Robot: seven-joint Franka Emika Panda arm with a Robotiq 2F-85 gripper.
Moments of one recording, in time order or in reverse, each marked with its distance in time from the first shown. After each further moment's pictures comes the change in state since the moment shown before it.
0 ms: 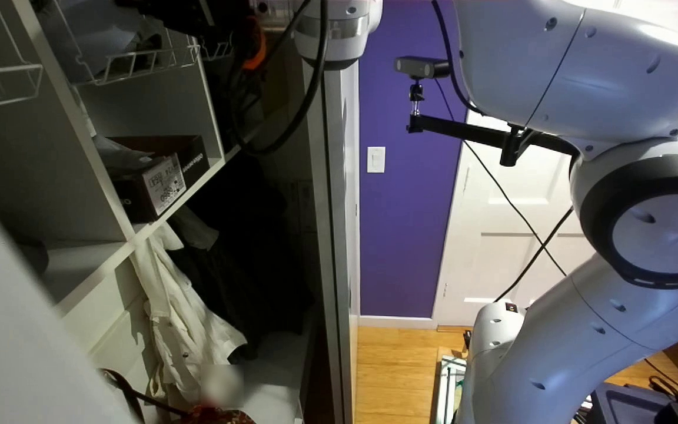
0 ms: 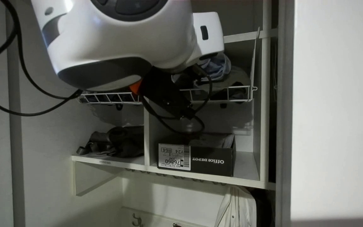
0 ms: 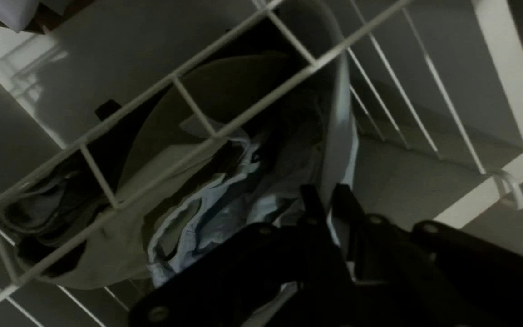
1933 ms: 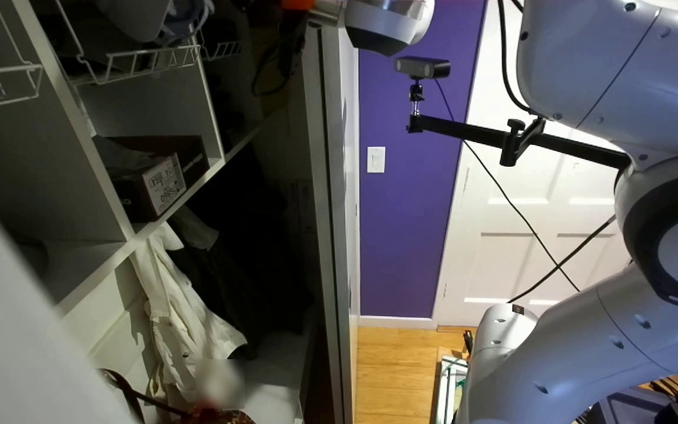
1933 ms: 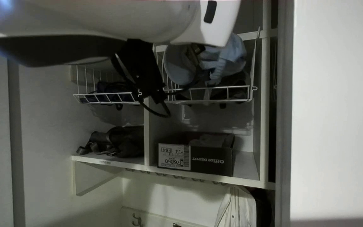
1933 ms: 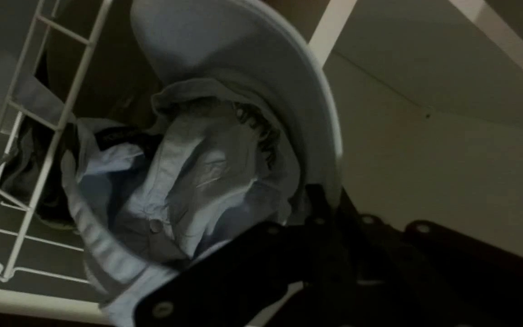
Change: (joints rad) arm -0.104 -0.126 -0.017 -0.057 0.311 0.003 0.267
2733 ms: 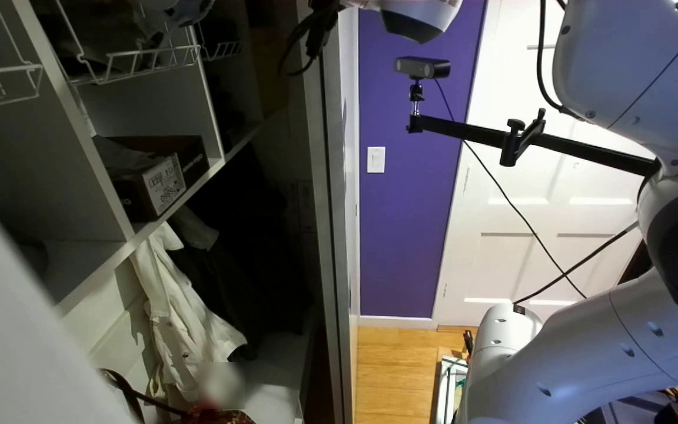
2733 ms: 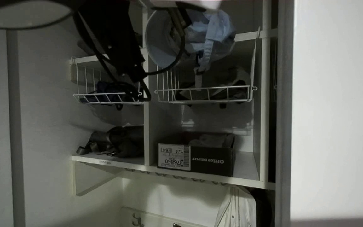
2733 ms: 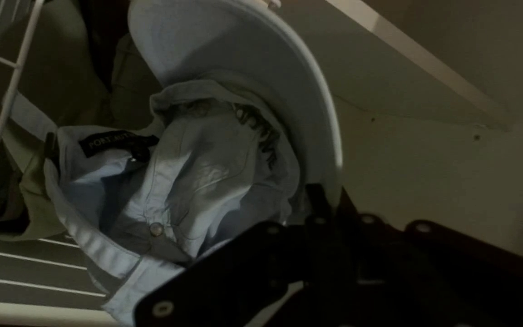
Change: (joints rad) arm -0.022 -0.071 -0.045 -0.003 -0.019 -0.140 0.100
